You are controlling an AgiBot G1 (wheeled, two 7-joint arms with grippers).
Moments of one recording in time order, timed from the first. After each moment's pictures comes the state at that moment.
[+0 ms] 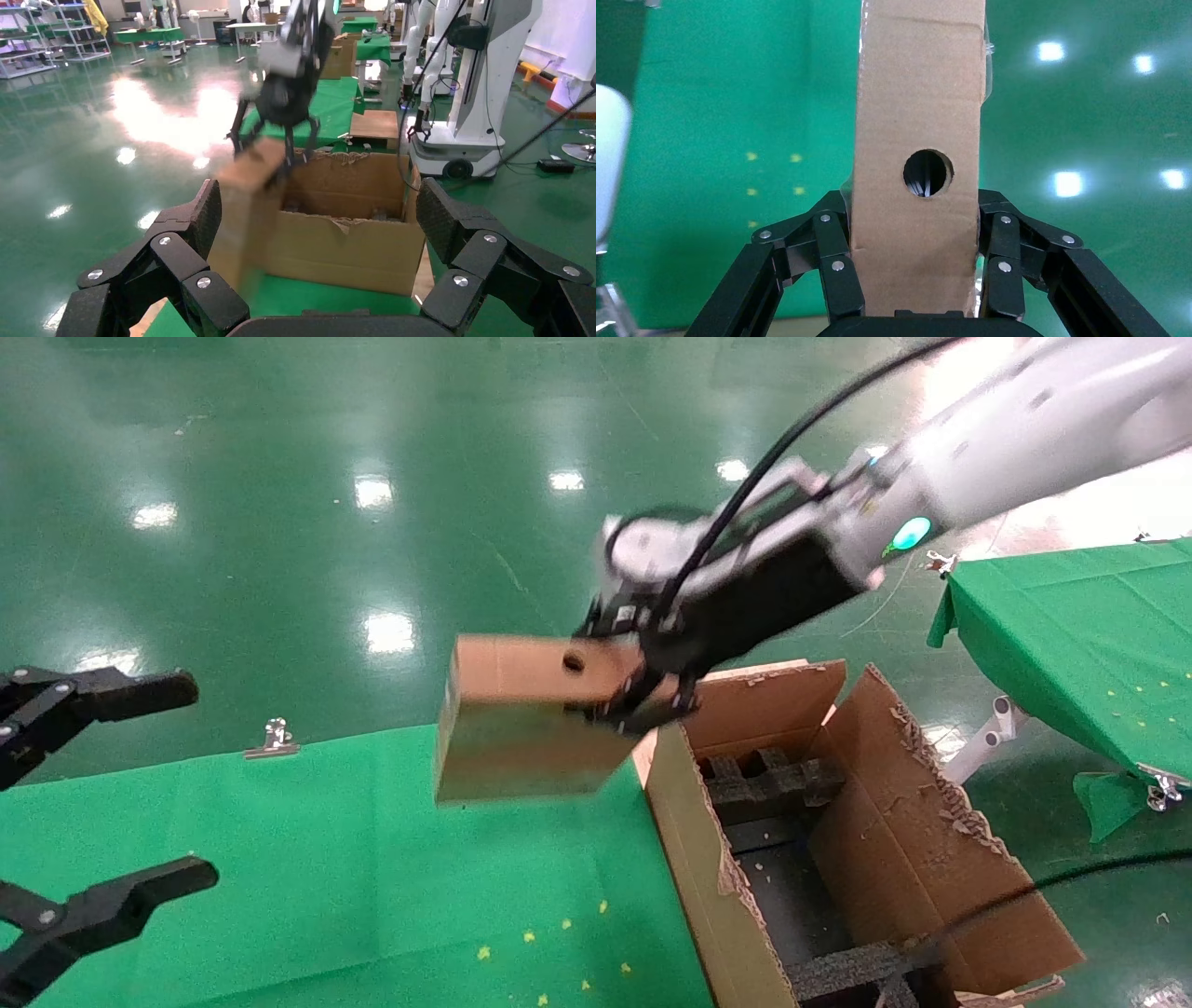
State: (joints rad) left arm -1.07 0.57 0.35 -1.23 0.65 1.44 -0.14; right arm 2.01 -0.95 -1.08 0.67 -1.33 -1.59 0.00
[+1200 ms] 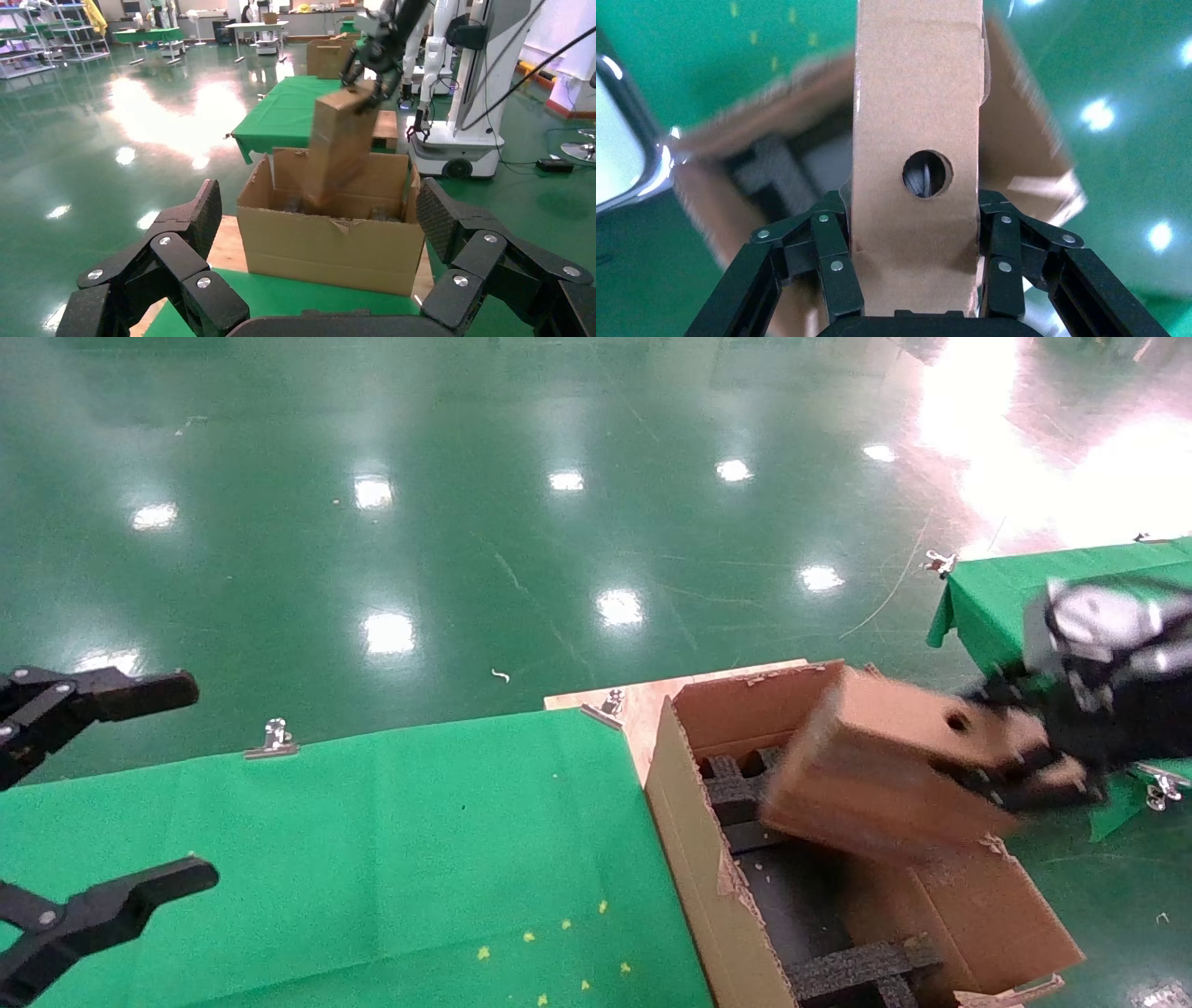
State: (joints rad) left arm -1.07 0.57 0.35 -1.23 0.65 1.44 -0.14; right arm 2.45 -0.30 -1.63 1.09 -1.28 -1.57 0.31
